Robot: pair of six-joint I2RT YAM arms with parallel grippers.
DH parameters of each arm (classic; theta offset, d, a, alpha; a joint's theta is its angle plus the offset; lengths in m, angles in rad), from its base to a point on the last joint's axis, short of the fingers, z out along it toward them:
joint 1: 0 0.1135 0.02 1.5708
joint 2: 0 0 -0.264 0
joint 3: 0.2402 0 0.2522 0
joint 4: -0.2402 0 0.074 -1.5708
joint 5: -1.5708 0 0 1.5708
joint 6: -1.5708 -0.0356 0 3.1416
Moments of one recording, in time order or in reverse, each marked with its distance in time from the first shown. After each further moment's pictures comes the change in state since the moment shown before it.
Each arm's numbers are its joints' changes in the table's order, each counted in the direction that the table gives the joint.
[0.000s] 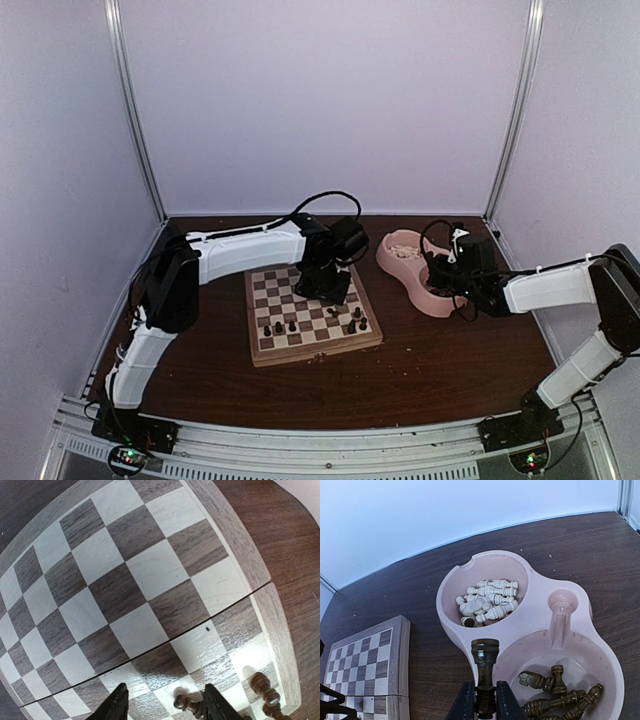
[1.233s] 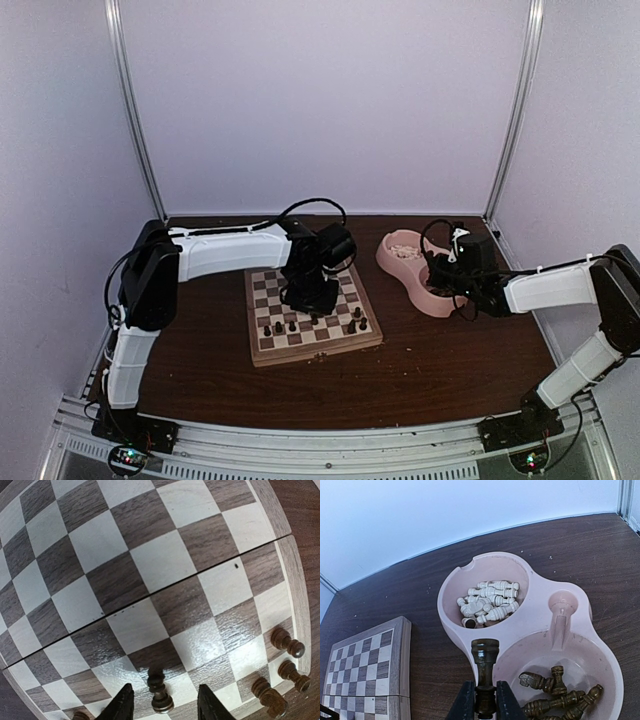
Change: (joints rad) left arm -0.003 0.149 -0.232 0.039 -0.097 0.106; right arm 0.000 0.005 0.000 0.000 0.001 0.002
